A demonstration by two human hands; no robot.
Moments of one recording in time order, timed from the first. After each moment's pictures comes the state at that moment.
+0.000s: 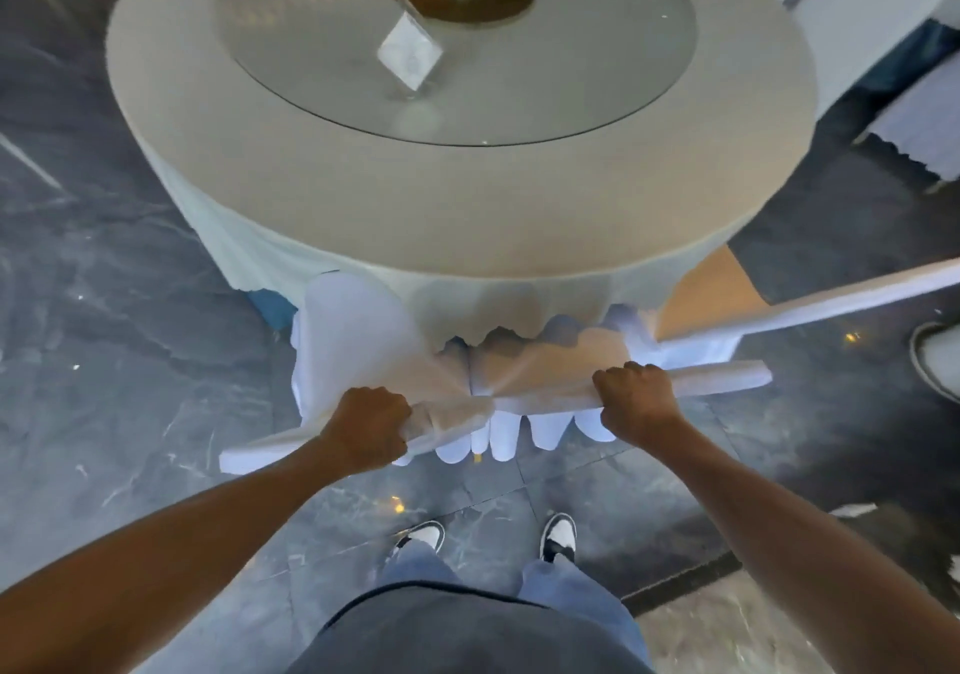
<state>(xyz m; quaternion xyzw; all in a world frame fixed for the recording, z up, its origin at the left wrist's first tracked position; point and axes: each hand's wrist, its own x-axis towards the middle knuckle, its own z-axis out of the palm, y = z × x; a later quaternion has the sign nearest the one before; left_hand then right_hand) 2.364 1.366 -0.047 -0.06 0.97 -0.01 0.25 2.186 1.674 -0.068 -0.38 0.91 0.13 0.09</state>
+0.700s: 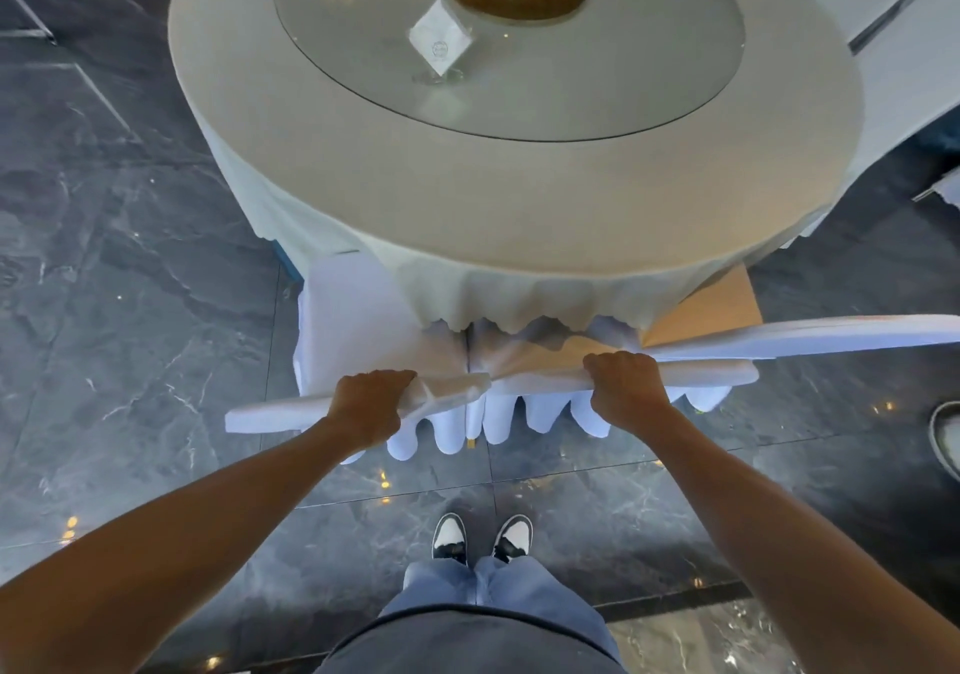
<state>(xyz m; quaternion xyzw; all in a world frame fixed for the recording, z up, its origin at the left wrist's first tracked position) 2.351 1.464 -0.066 -0.23 0.94 0.11 0.21 2.126 1.724 -0.047 -0.42 0.89 0.16 0.10</state>
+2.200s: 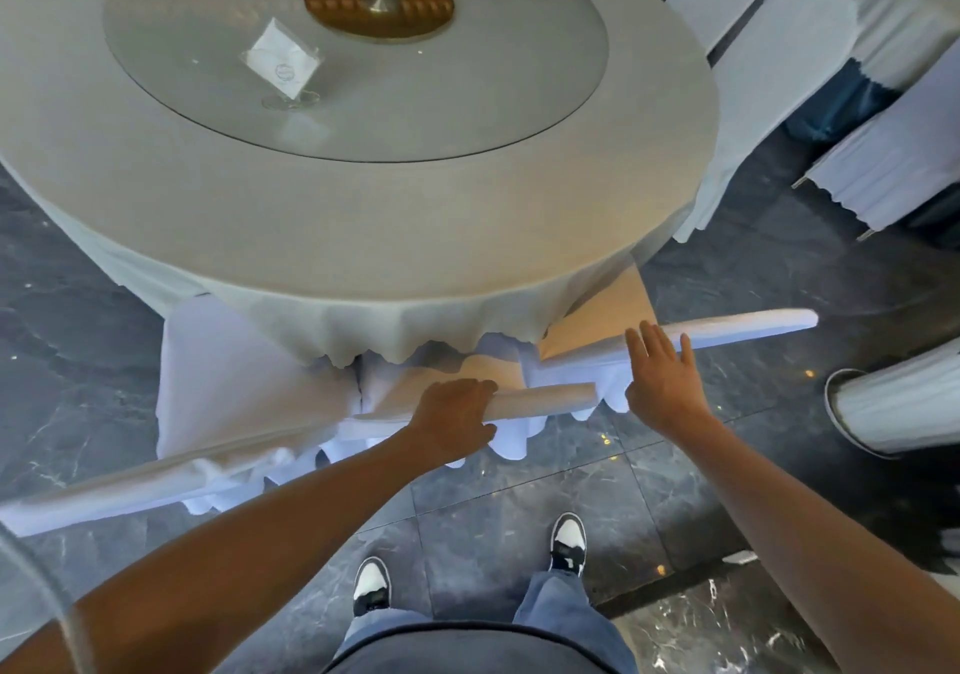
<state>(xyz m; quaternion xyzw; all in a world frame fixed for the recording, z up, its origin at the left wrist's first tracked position) 2.136 1.678 -0.055 -0.07 0.97 0.19 0.13 1.959 1.928 -0.058 -0.28 0.94 0.17 0.05</state>
